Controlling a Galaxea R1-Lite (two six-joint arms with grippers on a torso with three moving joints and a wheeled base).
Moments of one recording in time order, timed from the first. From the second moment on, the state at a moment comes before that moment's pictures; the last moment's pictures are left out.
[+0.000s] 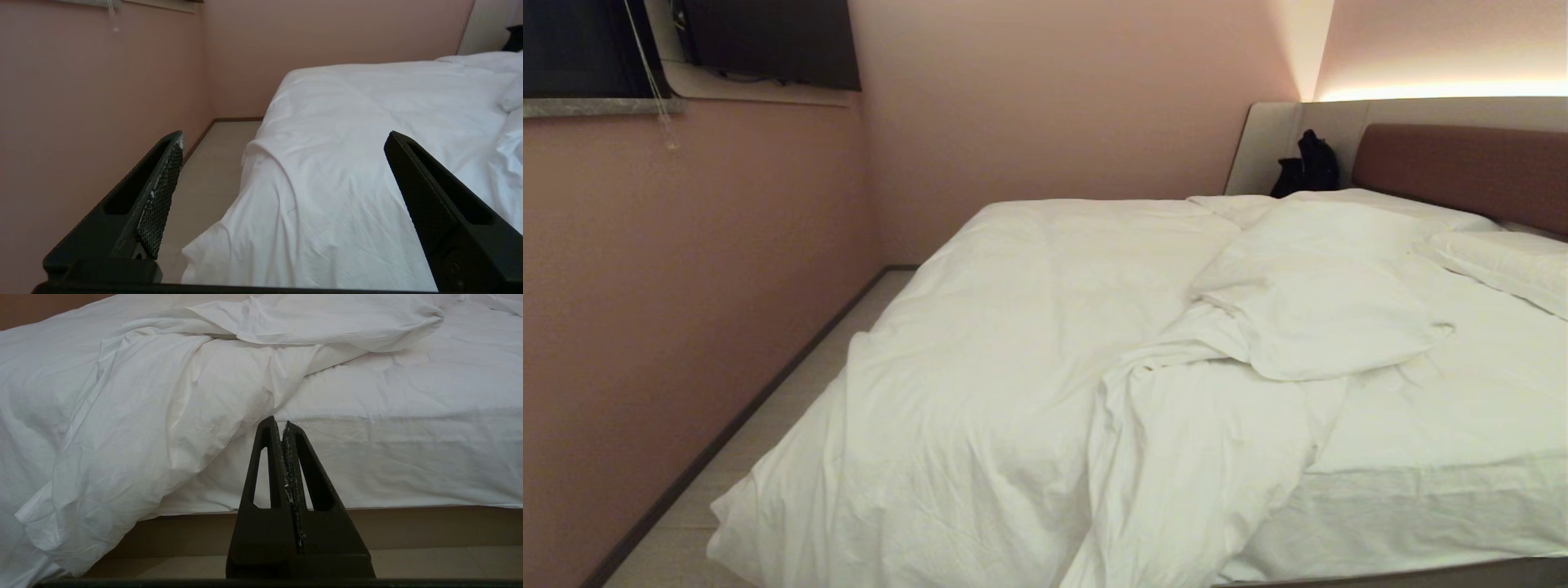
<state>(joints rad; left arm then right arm) -0.06 0.28 -0.22 -0.28 0.08 0.09 0.00 0.00 0.00 0.00 0.00 0.00</state>
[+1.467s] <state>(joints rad) -0.01 0.03 0.00 -0.14 -0.12 0.05 0.00 0.00 0.00 0.00 0.00 0.00</state>
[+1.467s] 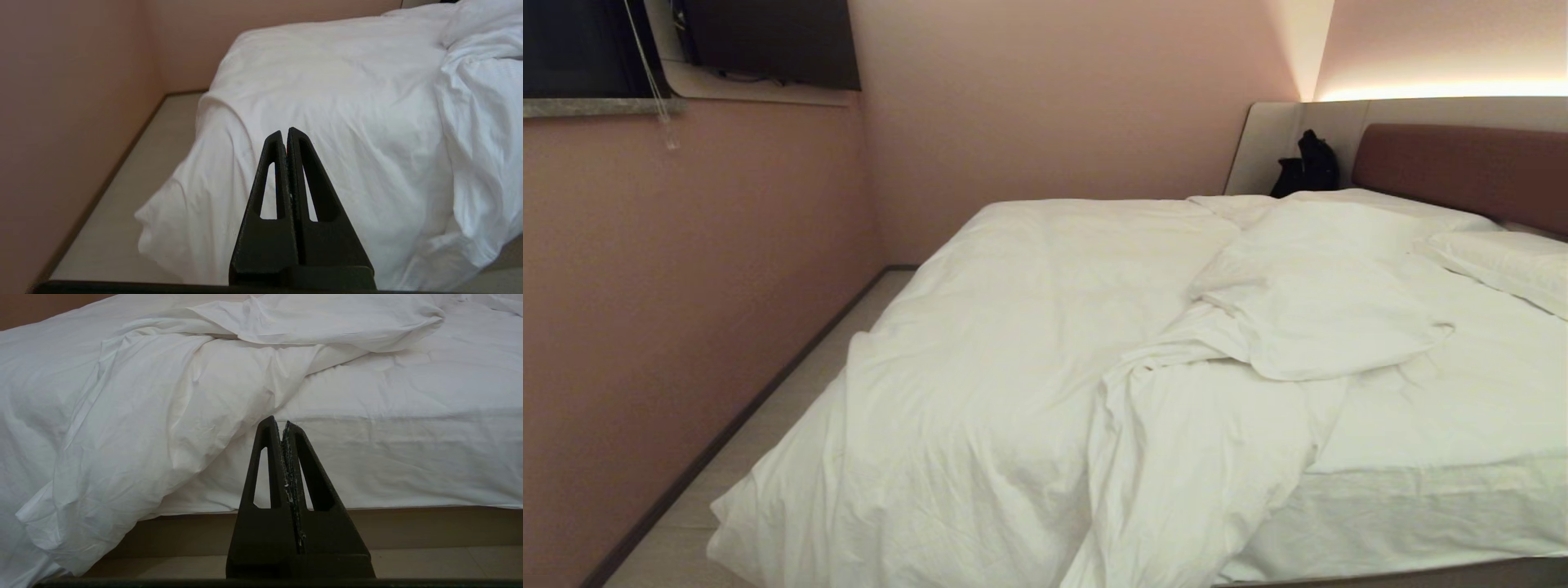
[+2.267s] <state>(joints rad) -0.01 0.00 -0.02 0.00 -0.03 -0.01 0.00 0.00 0.00 0.00 0.00 0.00</state>
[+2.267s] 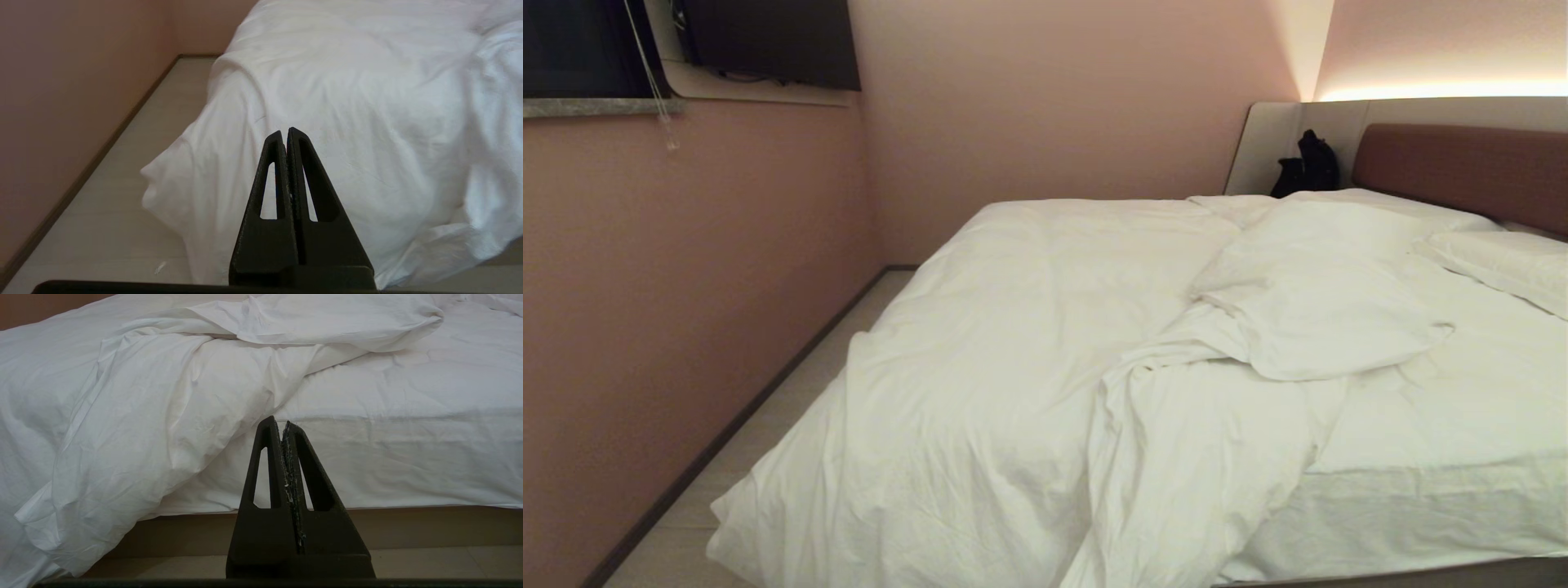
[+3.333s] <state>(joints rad) -0.01 0.00 0.00 -0.01 0.00 -0.02 -0.01 0.00 0.00 0.00 0.00 0.00</state>
